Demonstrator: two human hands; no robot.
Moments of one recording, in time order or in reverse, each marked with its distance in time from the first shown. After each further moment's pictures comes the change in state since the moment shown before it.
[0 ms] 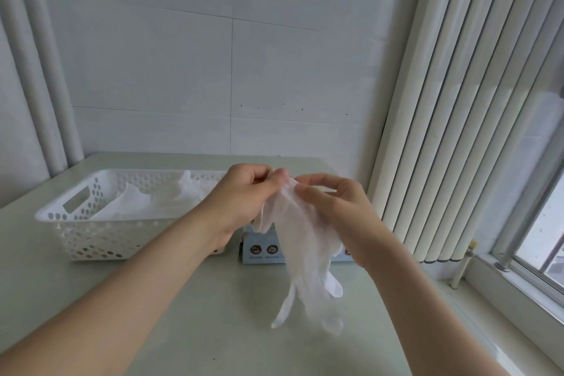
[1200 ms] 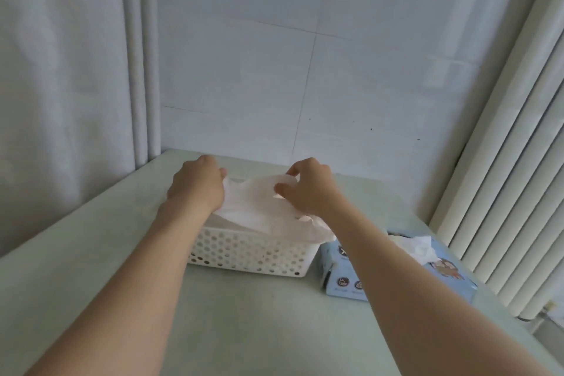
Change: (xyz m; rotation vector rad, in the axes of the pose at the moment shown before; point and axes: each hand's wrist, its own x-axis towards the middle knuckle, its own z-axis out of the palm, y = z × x) left_hand 0.015 -0.063 -0.185 0.854 0.510 -0.408; right_hand 0.129 -0.017 0.168 -0.902 -0.053 -0.117
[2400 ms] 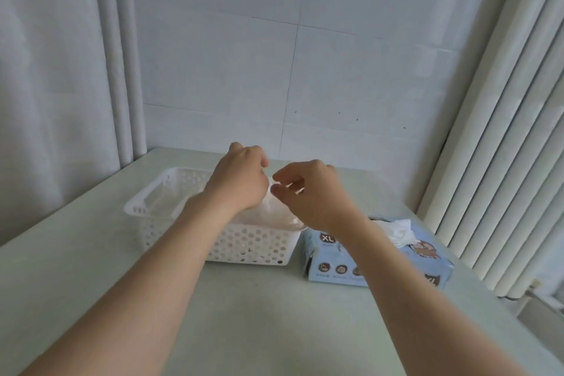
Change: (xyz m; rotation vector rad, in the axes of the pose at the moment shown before) left_hand -0.038 0.069 0.014 -0.127 -0.057 0.392; right_hand -0.044 0.033 -0.015 0.066 0.092 -0.237
